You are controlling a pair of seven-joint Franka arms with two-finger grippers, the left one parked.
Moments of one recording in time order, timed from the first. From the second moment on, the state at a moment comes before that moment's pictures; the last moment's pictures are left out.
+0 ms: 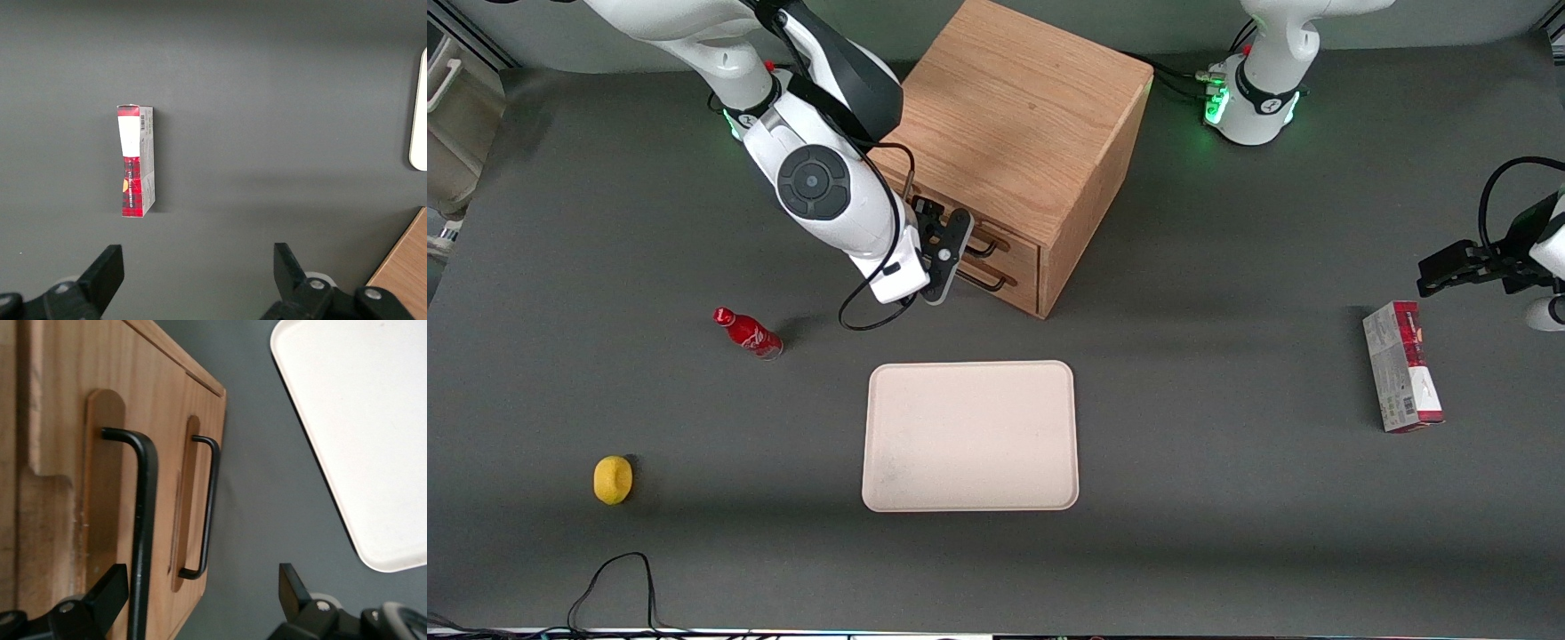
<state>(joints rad) 0.07 0.38 0.64 -1.67 0.06 1.87 -0.48</state>
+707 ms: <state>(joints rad) 0.07 0.39 0.64 -1.69 0.08 1.89 -0.51</state>
